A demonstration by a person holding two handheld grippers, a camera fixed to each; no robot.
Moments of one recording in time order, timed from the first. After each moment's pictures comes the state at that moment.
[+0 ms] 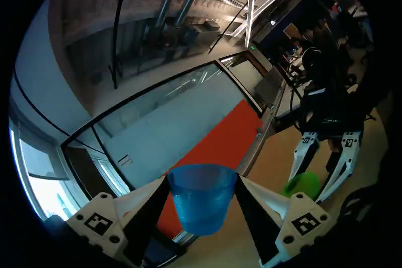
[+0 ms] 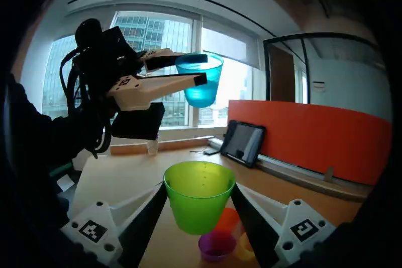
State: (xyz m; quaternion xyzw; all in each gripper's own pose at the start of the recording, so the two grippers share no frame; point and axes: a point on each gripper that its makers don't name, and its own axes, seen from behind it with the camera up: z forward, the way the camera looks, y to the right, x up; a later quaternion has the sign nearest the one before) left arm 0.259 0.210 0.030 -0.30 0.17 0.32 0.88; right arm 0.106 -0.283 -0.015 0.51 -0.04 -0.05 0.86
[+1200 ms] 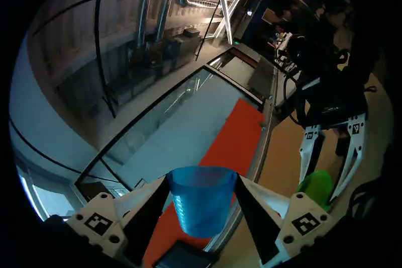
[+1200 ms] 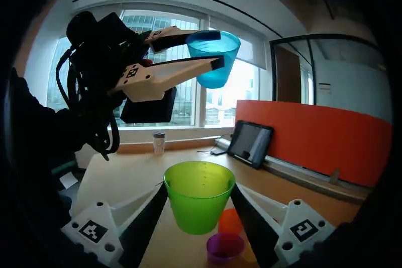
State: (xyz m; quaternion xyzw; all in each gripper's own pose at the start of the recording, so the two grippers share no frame) left arm 0.280 0.228 0.015 -0.28 0.23 0.42 0.83; right arm 0.104 -0.296 -0.025 0.52 -0.04 -0.05 0.85
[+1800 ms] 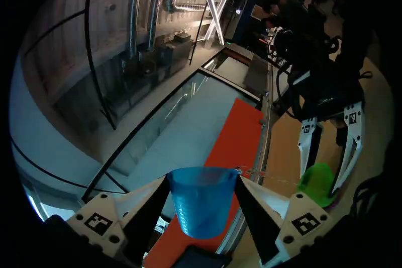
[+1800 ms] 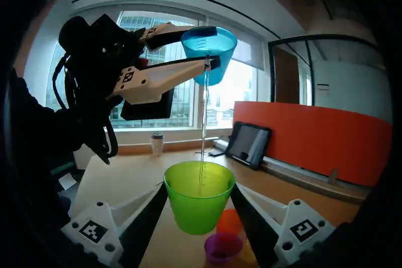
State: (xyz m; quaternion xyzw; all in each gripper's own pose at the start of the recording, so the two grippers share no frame) left arm 0.285 0.235 0.009 -0.27 0.25 0.46 0.81; right arm 0.106 -0.292 -0.020 0.52 -0.04 -0.05 0.85
